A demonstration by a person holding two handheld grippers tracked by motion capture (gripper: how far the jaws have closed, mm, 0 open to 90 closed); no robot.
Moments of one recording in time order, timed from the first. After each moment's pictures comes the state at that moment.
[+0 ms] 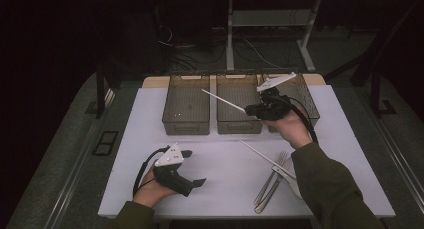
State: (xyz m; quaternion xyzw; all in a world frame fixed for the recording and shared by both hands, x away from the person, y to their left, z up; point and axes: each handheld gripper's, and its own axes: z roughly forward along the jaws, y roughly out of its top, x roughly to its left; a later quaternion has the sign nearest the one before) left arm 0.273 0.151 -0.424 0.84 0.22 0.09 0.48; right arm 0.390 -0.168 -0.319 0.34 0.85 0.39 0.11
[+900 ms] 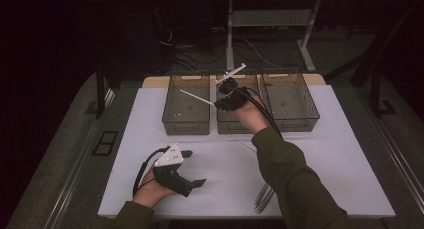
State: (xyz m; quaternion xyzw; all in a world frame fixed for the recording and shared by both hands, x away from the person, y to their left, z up) left arm 0.273 0.150 -0.423 0.84 0.21 0.09 0.49; right arm 0.440 -0.072 -0.333 0.35 0.86 0.34 0.11
